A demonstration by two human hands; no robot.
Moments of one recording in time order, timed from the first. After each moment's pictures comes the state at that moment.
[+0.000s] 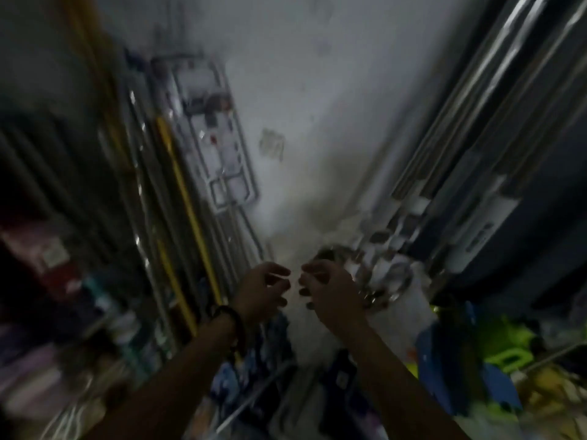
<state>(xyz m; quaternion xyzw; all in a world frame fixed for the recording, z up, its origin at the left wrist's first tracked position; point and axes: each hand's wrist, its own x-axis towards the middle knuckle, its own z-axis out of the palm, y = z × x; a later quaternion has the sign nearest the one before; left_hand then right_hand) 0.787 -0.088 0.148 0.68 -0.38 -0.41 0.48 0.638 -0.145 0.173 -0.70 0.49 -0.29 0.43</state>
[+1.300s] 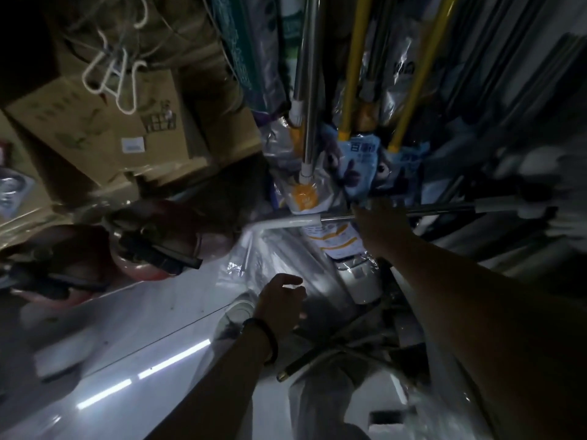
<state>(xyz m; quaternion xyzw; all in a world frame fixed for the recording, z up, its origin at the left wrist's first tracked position) 0.743 0.105 -0.564 0.69 0.20 -0.54 0.43 0.735 -0.160 -0.627 -0.92 0.22 0.31 0.06</state>
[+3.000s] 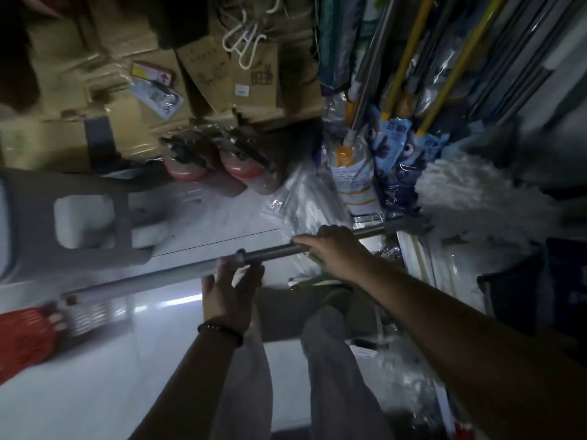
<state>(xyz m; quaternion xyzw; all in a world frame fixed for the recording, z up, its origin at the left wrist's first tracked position) 0.609 0.275 -0.353 0.61 0.39 -0.25 0.64 0.630 0.040 -0.414 -0.94 -0.12 0.25 0.20</state>
